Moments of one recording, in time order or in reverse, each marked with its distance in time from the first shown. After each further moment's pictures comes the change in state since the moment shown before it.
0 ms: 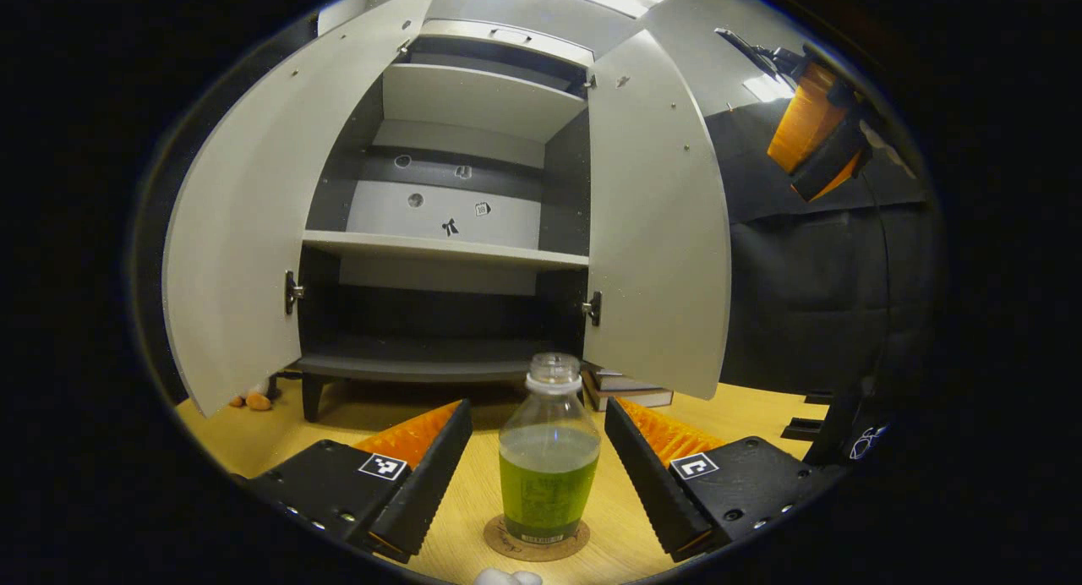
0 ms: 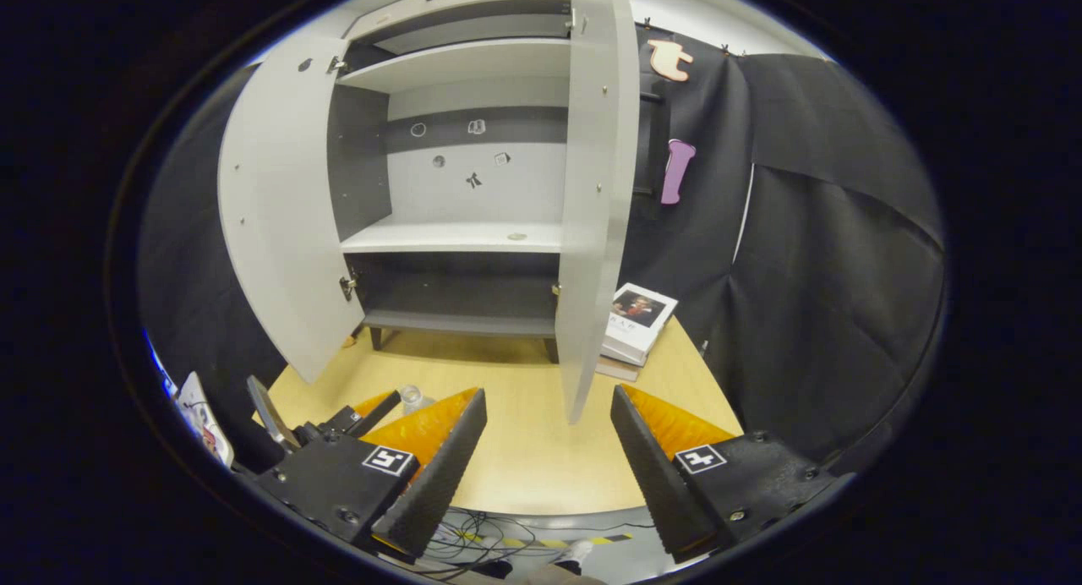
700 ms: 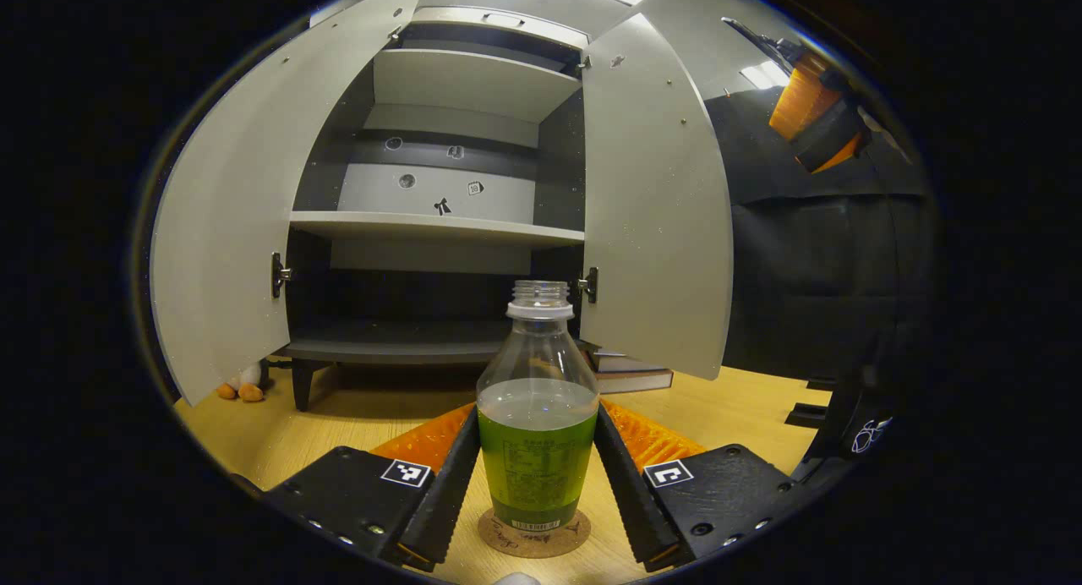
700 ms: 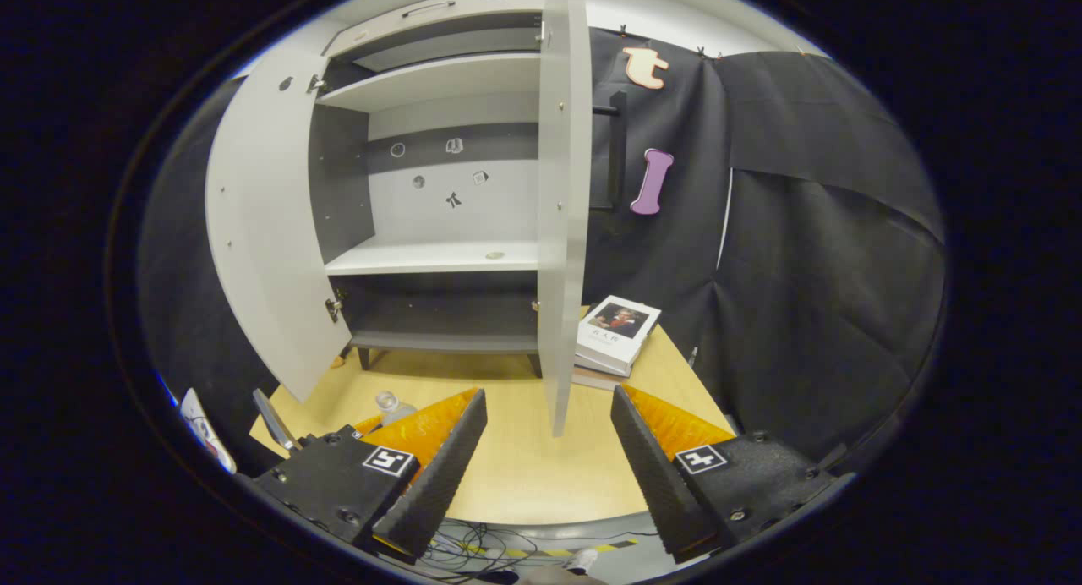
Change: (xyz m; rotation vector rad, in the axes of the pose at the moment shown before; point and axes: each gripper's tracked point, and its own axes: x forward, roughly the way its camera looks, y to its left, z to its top) left arm 0.006 -0.009 -0.056 -0.005 0.097 -0.025; right arm 0.000 -0.010 0.005 0.030 -0.037 -0.060
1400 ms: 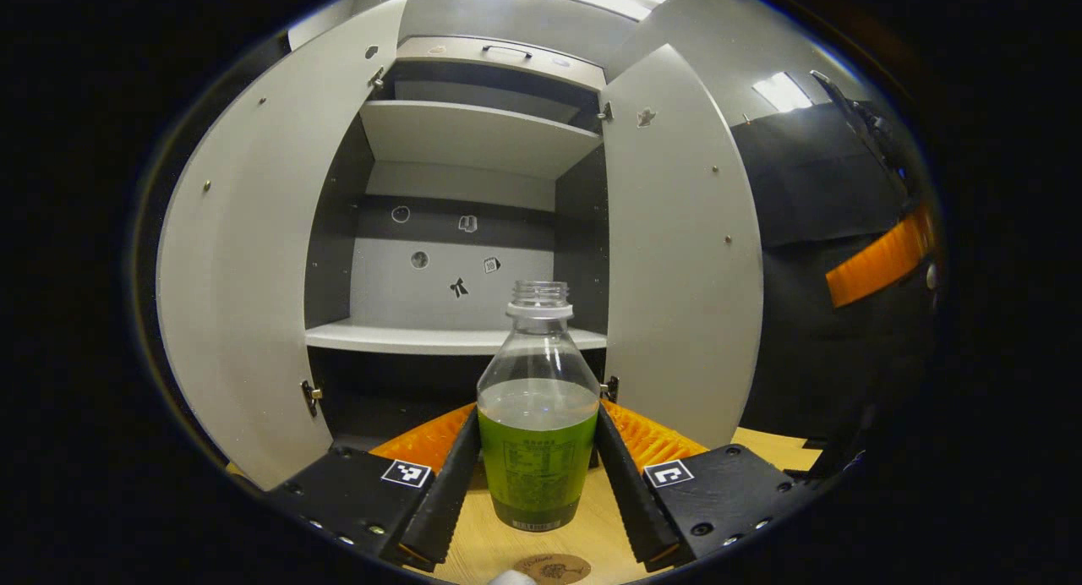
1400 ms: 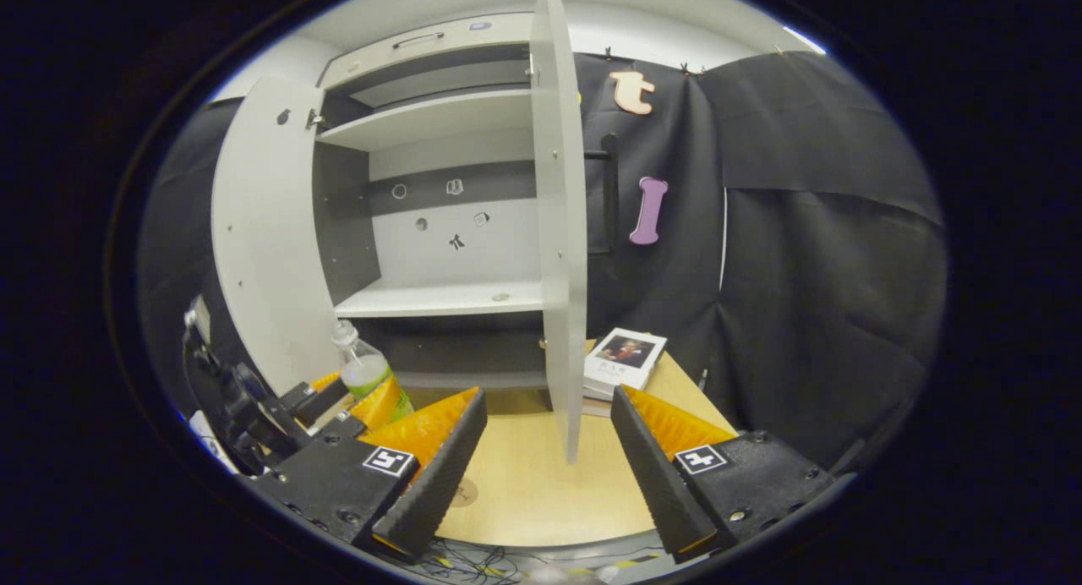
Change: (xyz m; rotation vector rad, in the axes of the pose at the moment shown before) left arm 0.002 0.017 0.156 0.024 -0.101 0.065; right arm 0.005 0.021 0.027 0.082 -0.145 0.033
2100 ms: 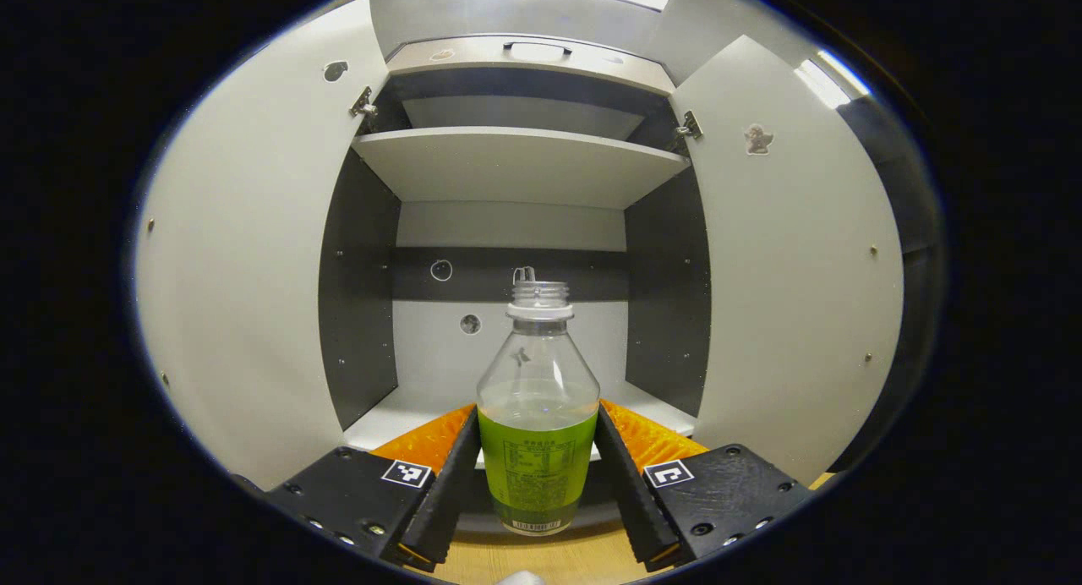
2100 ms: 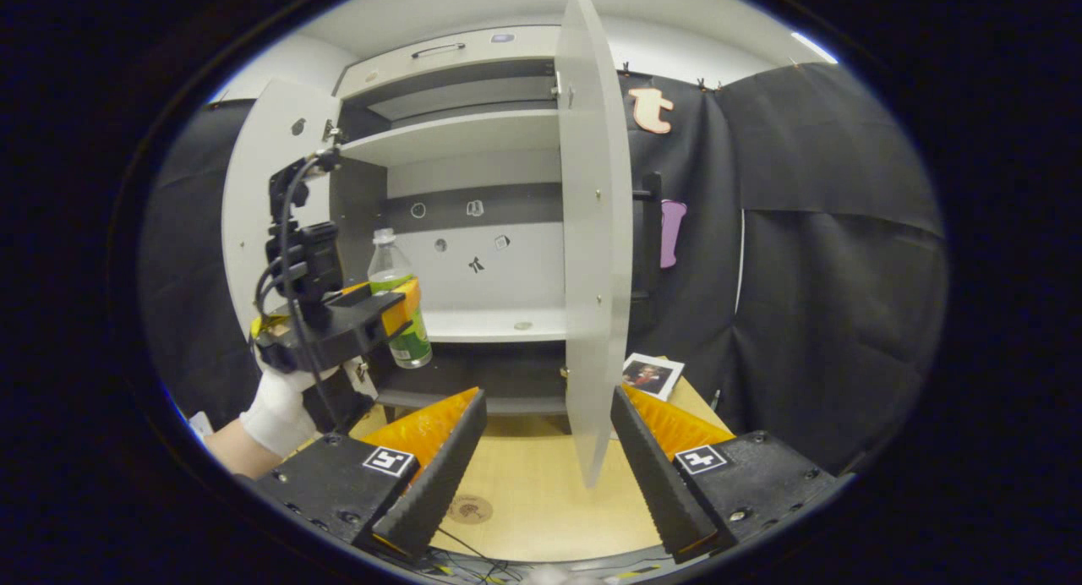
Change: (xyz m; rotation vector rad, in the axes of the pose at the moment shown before) left arm 0.089 0.069 0.132 0.035 -0.012 0.221; right arm 0.008 0.012 0.018 -0.031 -0.068 0.052
